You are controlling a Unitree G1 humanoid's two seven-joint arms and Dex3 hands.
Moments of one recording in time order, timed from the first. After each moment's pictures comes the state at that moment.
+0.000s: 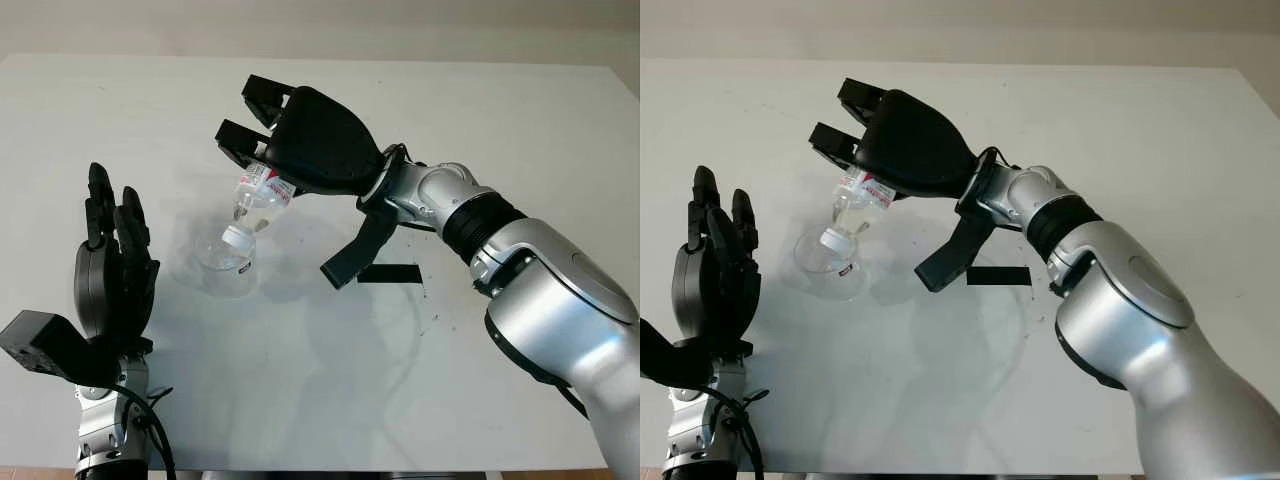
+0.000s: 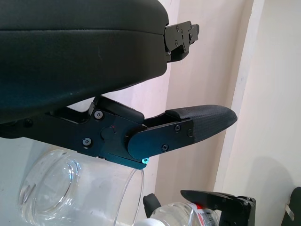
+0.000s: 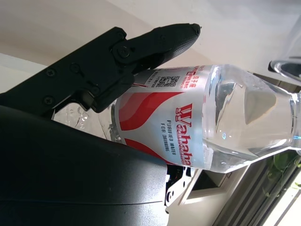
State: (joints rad) left arm -0.13 0.11 0.32 0.15 -0.33 -0.28 -0.18; right arm -1.32 -0.29 0.90 1.17 -1.21 -0.51 -1.05
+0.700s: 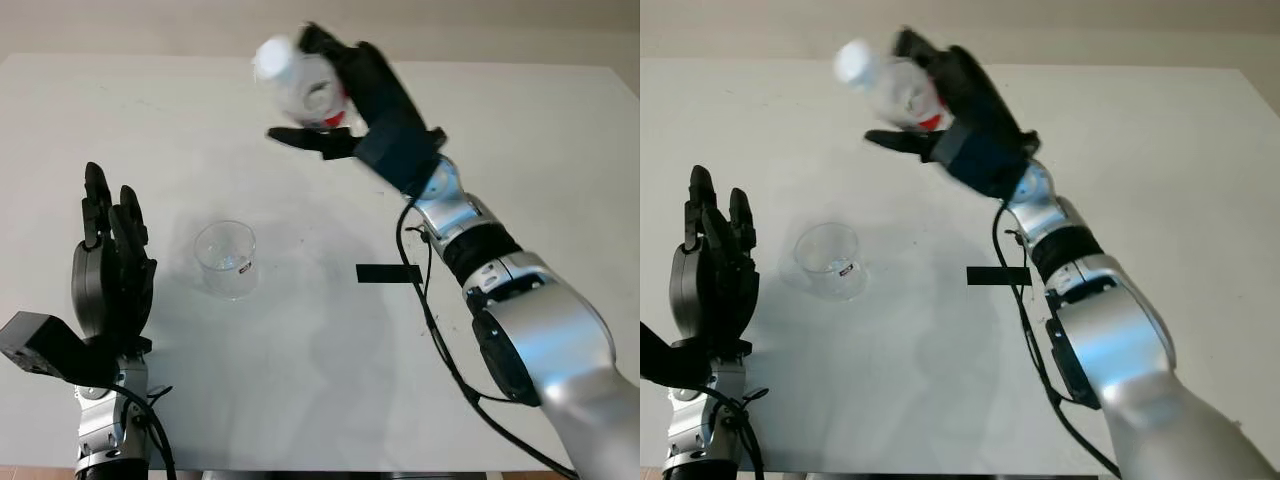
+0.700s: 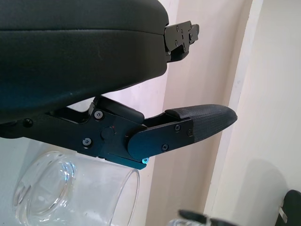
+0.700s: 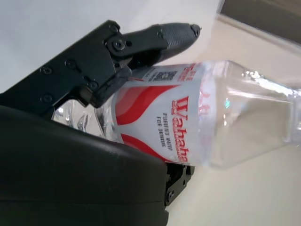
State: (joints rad) left arm -0.14 0.11 0.33 0.15 -0.36 -0.29 -0.20; right arm -1.11 -0.19 0.08 1.13 -0.03 -0.48 0.11
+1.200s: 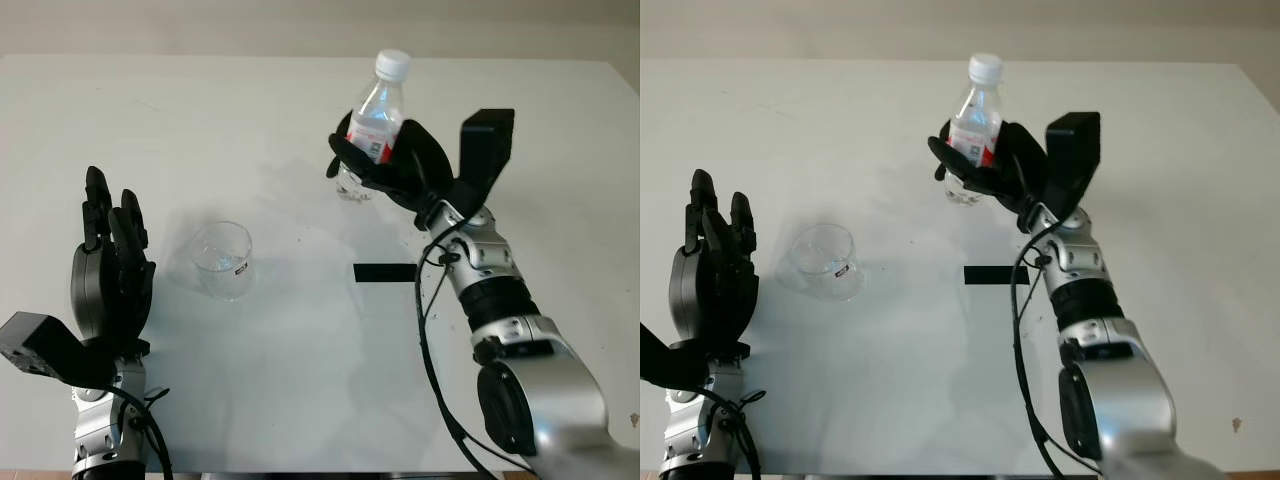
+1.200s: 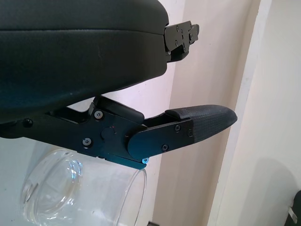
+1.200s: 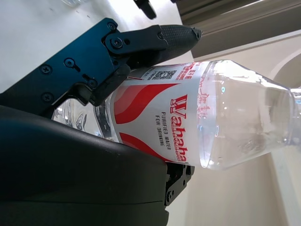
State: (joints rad) left arm -0.13 0.12 0.33 0.15 -0.36 -0.26 -0.20; right arm -0.80 -0.18 -0.09 0.61 0.25 0.17 0.42
